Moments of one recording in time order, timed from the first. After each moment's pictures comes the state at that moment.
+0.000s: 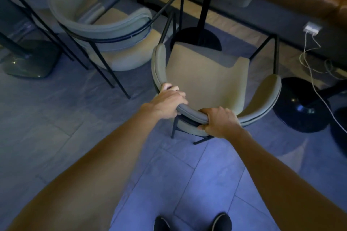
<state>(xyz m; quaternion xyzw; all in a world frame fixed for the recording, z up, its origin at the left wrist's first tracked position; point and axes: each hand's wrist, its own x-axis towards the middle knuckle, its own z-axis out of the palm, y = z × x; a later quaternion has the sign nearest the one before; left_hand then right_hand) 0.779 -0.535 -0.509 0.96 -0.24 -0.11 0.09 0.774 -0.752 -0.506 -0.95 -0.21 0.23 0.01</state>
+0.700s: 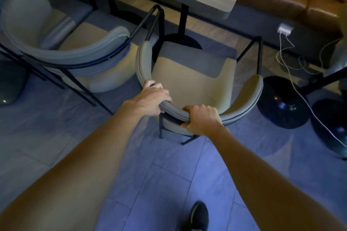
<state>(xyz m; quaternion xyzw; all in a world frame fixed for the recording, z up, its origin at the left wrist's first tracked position) 0.881 -0.498 -0.501 0.95 -0.27 -0.15 0.10 0.849 -0.705 -0.504 -0.96 -0.16 0.23 0.02</state>
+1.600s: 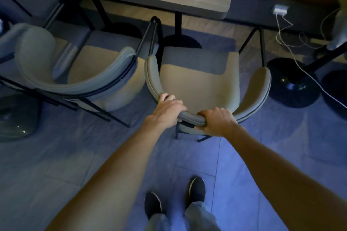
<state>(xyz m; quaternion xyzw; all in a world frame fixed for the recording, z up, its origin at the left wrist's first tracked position) 0.887 -0.485 -0.496 0.93 -0.30 -0.17 0.06 0.852 -0.686 -0.501 -0.96 -0.12 0.25 0.01</state>
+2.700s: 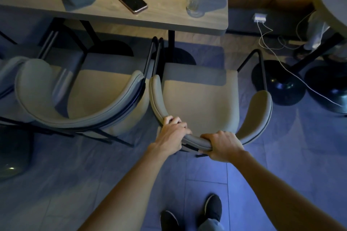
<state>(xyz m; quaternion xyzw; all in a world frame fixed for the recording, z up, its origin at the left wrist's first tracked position) 0.896 -0.414 -0.500 0.91 -0.38 -0.14 0.10 0.832 -0.619 -0.502 -0.97 -0.07 0.23 0.04</state>
